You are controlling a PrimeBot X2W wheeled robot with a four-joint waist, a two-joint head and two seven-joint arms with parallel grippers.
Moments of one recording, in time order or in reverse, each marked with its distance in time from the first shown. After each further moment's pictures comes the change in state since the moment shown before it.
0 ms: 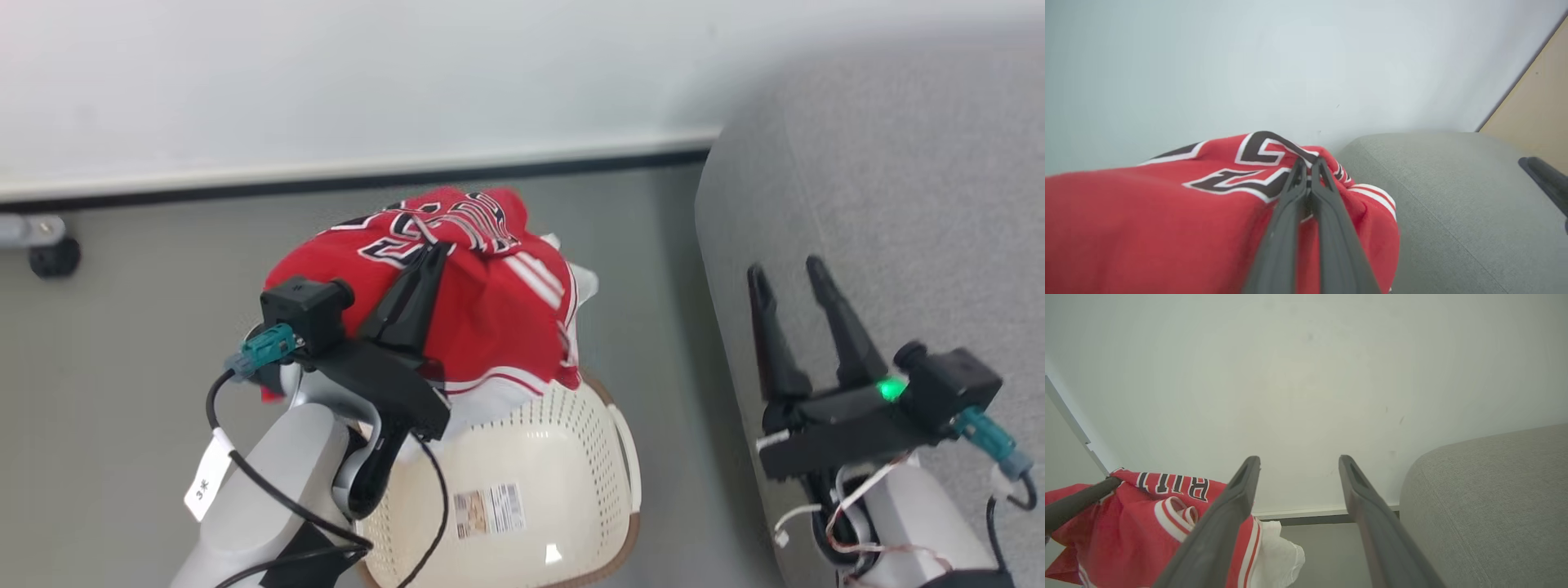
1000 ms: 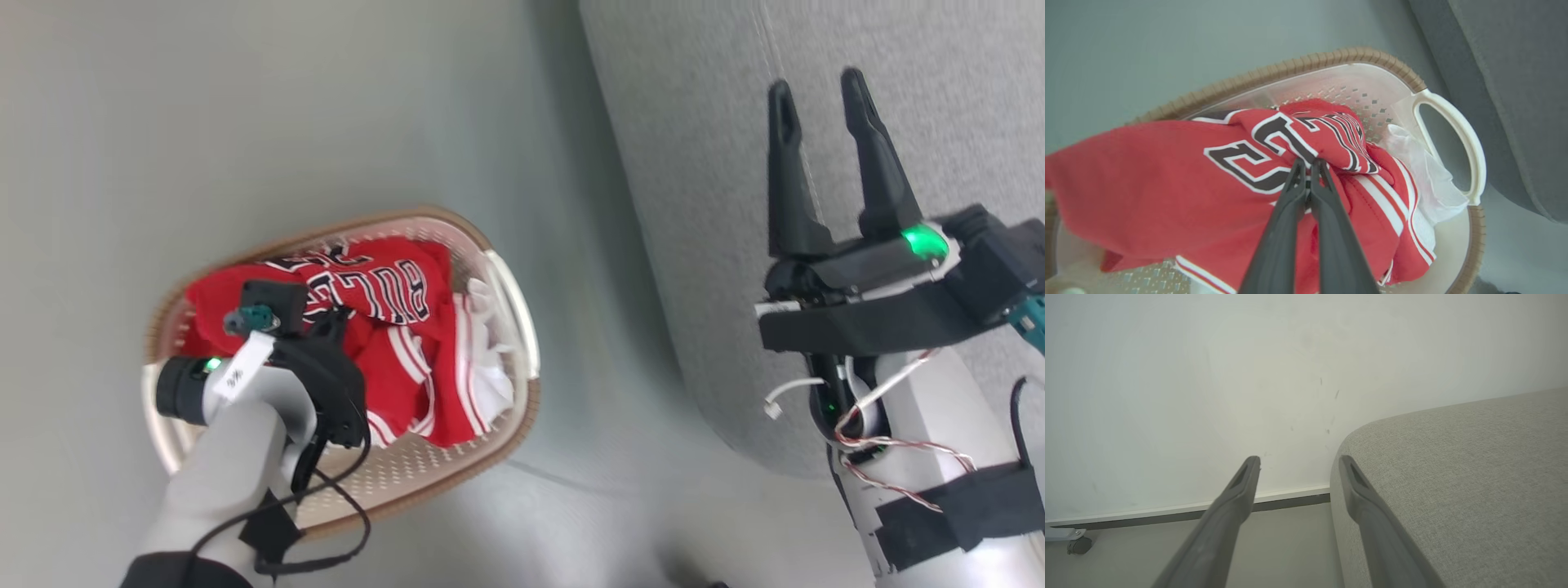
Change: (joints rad) left arm -0.168 -0.032 0.160 0.545 0.304 0.000 0.176; right arm -0.223 0.025 0.015 -0.139 -0.020 -0.054 0.000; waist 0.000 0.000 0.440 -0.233
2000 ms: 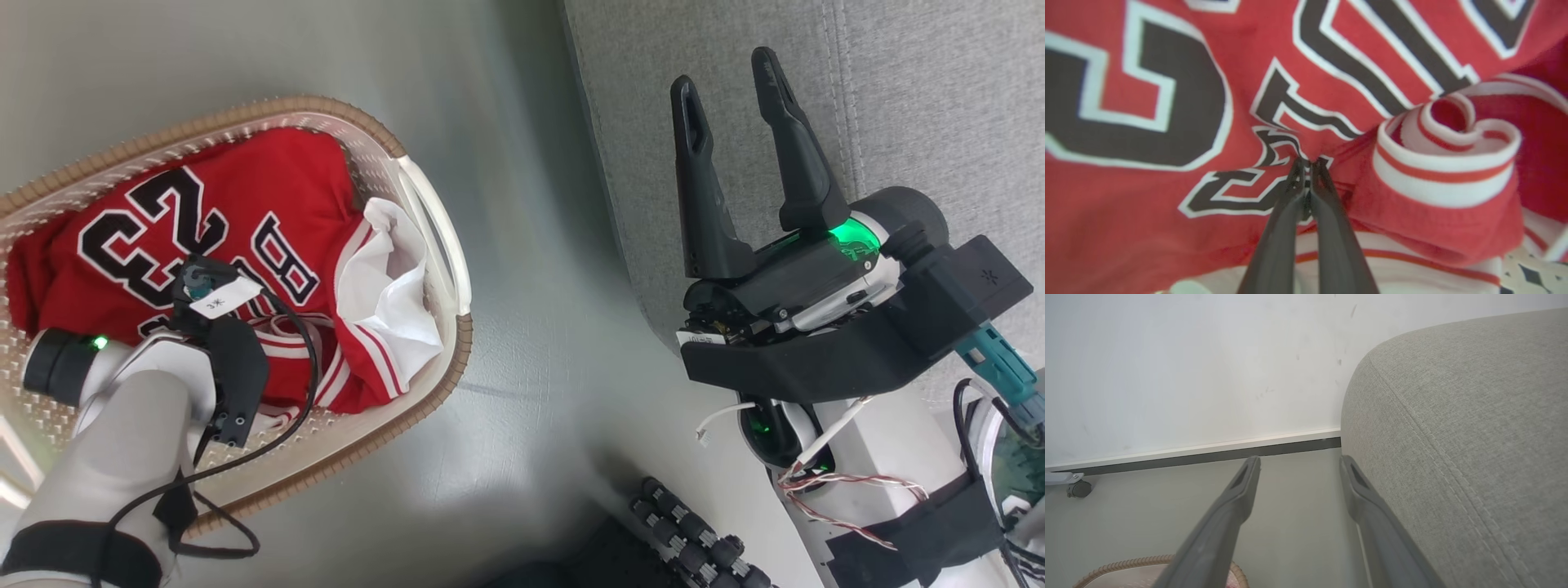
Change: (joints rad) left arm -0.086 0.157 -0.098 0.054 0.188 0.044 0.335; right arm -0.002 0.033 0.149 -0.158 -0.001 -0.044 0.000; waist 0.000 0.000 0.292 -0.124
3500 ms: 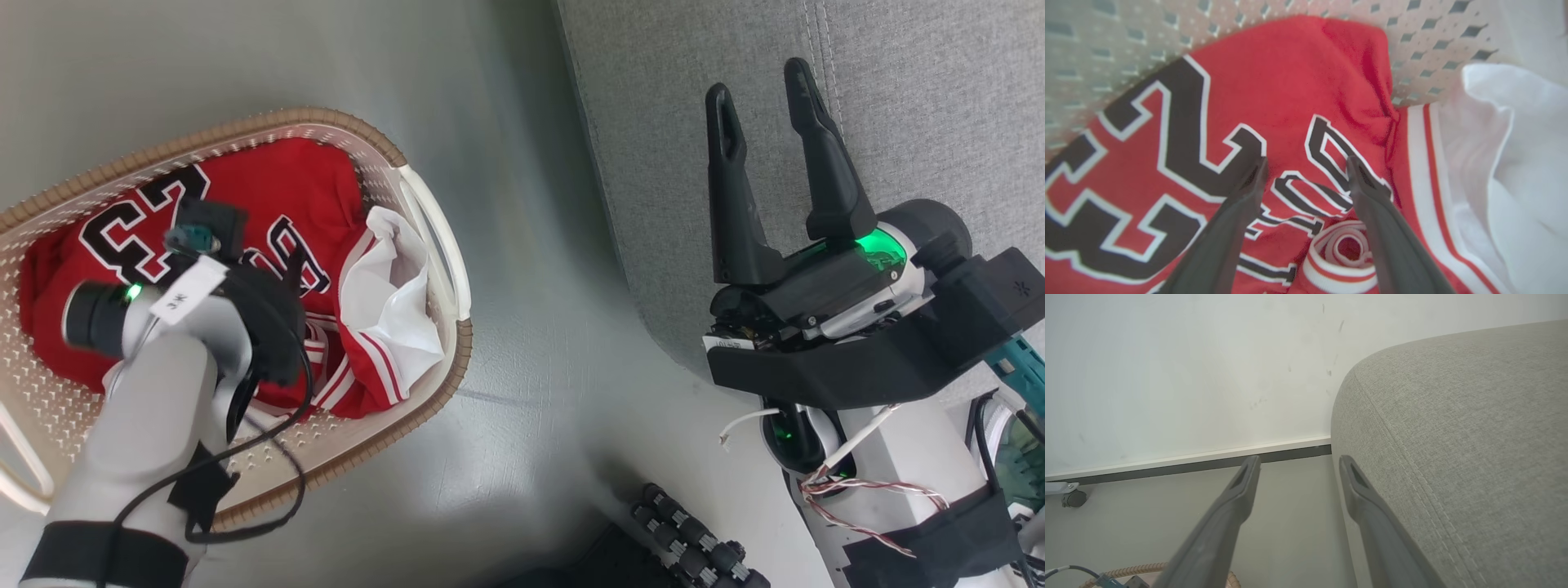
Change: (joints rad) left arm 0.059 -0.043 0.130 -0.288 -0.119 0.003 -0.128; right arm 0.041 0.000 -0.057 -0.016 0.000 0.036 0.000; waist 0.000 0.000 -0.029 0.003
